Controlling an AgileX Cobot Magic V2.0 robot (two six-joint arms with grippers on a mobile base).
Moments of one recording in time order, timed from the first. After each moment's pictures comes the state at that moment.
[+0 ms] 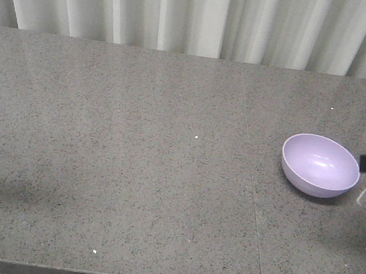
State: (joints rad) left arm -0.15 1.22 -1.52 0.07 1.27 -0.17; right arm 0.09 1.16 -1.02 -0.24 0.84 0.24
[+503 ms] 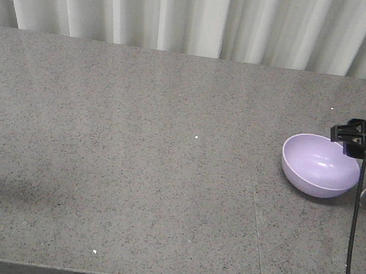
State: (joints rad) left arm -0.15 1.22 -1.52 0.07 1.27 -0.17; right arm 0.03 1.51 -1.22 -0.21 0.80 0.19
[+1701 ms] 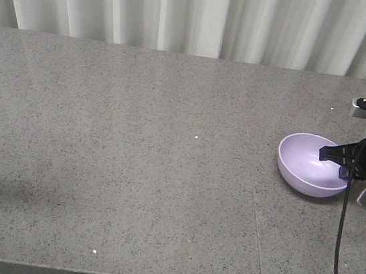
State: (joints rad) left arm -0.15 1.22 -1.52 0.07 1.27 -0.17; right arm -0.11 1.75 -1.23 0.11 0.68 -0.13
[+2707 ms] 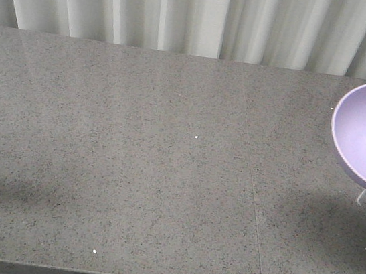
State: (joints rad) left arm -0.15 1.22 -1.52 0.07 1.27 -0.17; right arm -0.11 1.04 -1.23 0.11 1.06 -0.13
